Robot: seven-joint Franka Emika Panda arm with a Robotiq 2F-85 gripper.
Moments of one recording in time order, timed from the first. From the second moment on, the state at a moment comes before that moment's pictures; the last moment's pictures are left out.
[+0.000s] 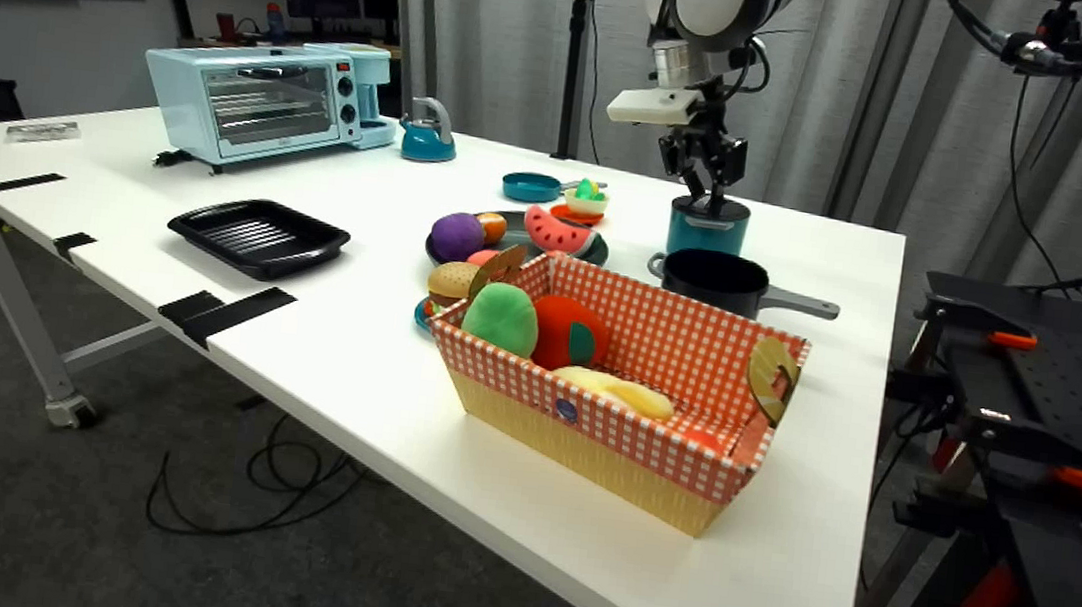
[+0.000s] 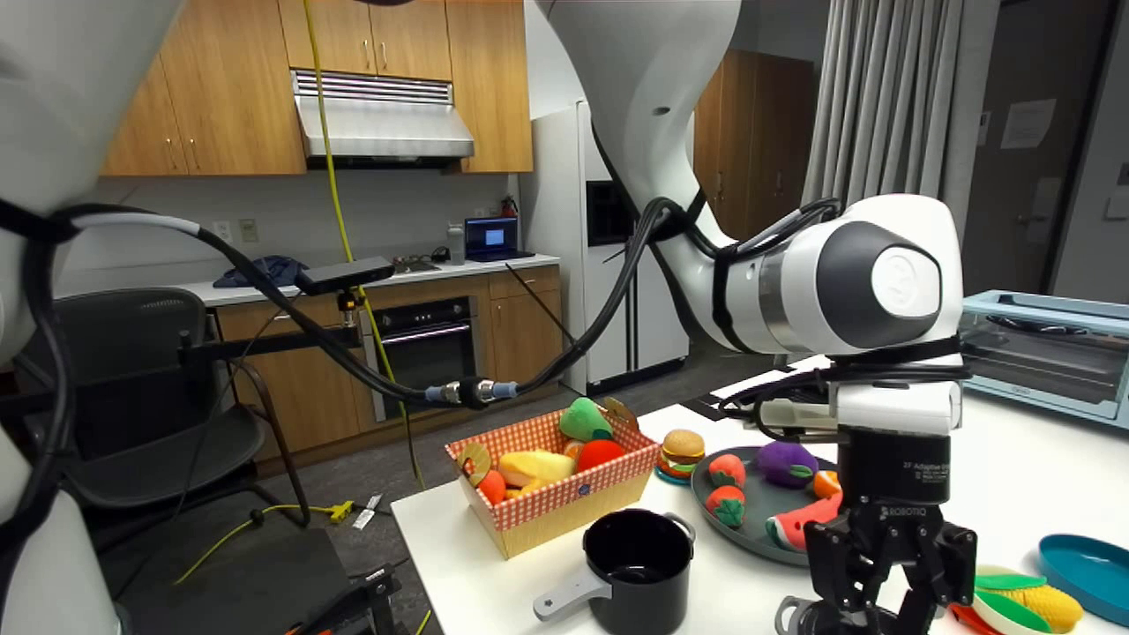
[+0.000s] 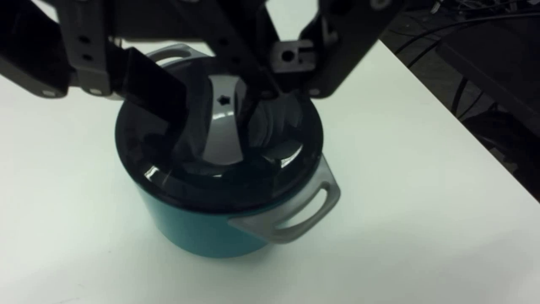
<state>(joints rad) -0.06 0.56 -0.33 -2.00 -0.17 2.35 1.85</state>
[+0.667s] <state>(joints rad) -0.05 0.56 -0.33 -2.00 -0.17 2.32 1.85</state>
